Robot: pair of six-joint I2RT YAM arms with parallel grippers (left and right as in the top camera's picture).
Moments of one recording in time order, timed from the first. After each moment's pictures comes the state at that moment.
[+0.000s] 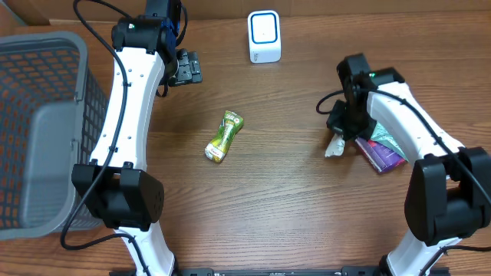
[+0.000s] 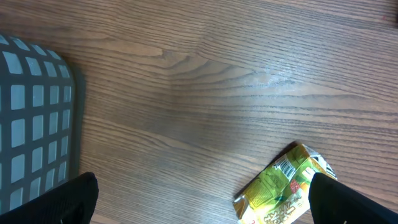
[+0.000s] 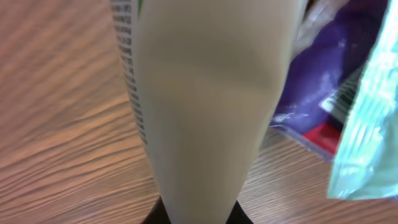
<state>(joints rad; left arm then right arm) -0.12 1.99 2.07 -1.36 -0.21 -0.34 0.22 1.88 1.40 -1.05 0.01 0.68</state>
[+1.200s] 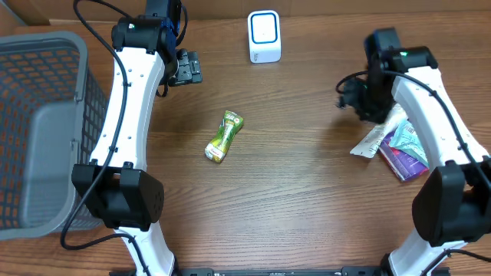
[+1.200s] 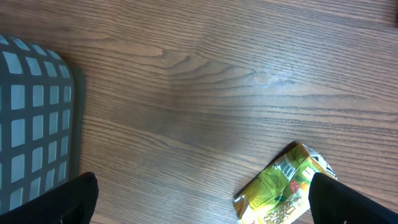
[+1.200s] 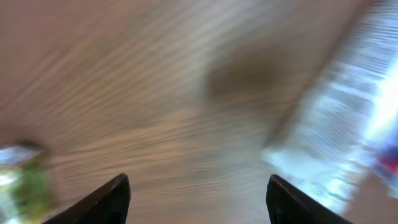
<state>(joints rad) -0.12 1.99 2.07 -1.36 -0.21 -0.34 0.15 1.86 1.63 -1.11 -0.16 0.53</state>
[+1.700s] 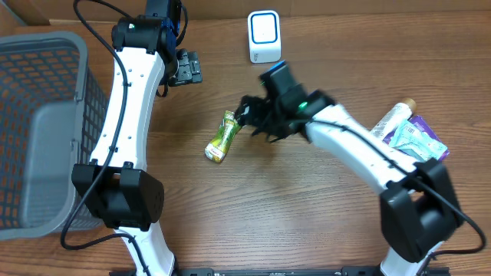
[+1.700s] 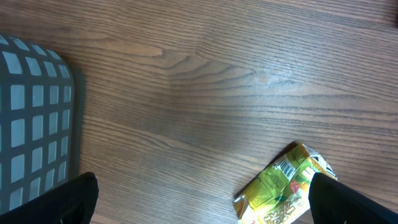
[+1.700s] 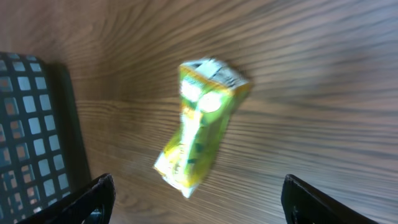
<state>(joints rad) -0.12 1.99 2.07 -1.36 -0.21 -0.34 0.63 1.89 1.43 -0.53 -0.28 0.86</state>
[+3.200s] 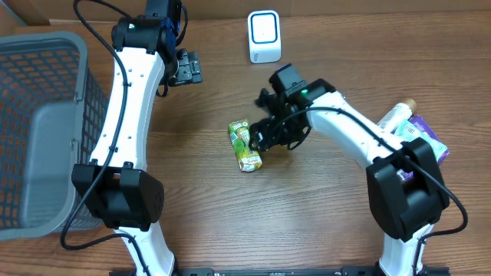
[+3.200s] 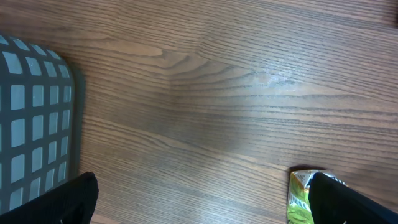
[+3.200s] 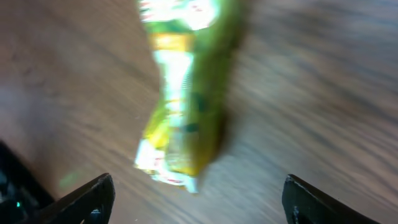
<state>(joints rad) -0.12 1.99 2.07 -1.36 -0.21 -0.34 0.54 2.01 1.51 -0.88 -0.45 0.12</state>
